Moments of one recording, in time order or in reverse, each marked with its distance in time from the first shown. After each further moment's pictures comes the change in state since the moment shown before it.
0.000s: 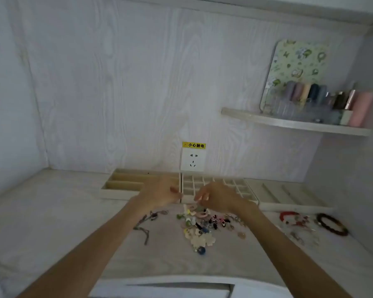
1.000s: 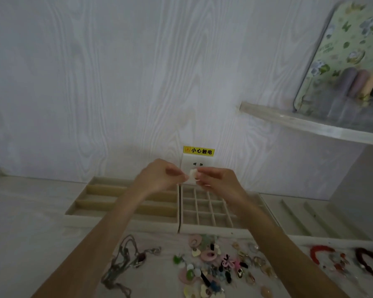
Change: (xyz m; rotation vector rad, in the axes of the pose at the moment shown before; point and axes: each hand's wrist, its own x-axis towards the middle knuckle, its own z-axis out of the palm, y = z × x) left_hand 0.108 -0.028 -0.010 -0.494 0.012 -0.063; right_hand 0.099 0.024 -0.011 0.967 0.284 0.192
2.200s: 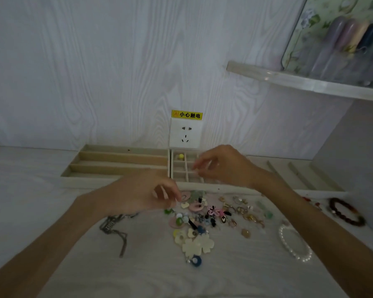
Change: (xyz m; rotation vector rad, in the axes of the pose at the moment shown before) left_hand -0.102 0.002 0.010 0.266 -0.389 0.343; right_hand -0.055 -0.007 -0.035 -0.779 -0.329 -0.320
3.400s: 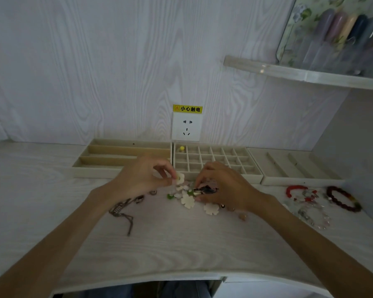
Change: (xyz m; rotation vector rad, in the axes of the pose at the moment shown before) left_hand 0.001 -0.011 0.015 -0.173 0.295 -0.049; right_hand -0.044 0.015 0.047 -0.192 0.031 -0.096
